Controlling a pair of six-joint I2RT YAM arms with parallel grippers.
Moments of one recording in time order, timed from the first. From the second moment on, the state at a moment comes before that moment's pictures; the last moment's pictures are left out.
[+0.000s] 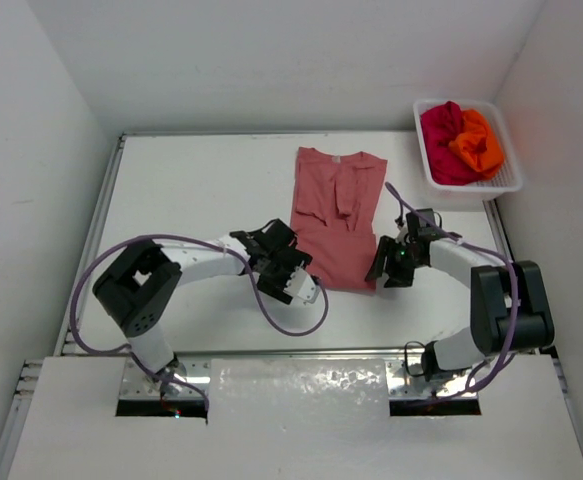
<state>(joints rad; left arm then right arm) -0.77 1.69 0.97 -0.42 0.26 1.28 0.08 1.48 0.65 -0.39 -0.35 0.38</state>
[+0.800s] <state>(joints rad) -0.80 1.78 1.03 -0.40 0.26 1.17 0.11 1.52 0.62 -0.35 -0.46 0.44</state>
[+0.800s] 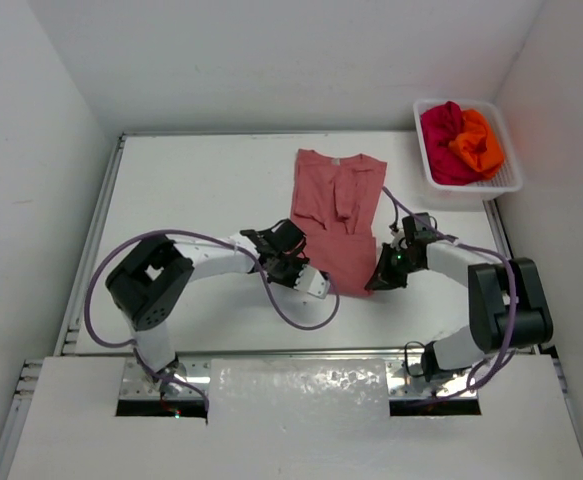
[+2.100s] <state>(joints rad) -0.37 1.89 1.69 -1.11 0.50 0.63 0.13 1.75 1.33 -0.75 -0.44 0.39</state>
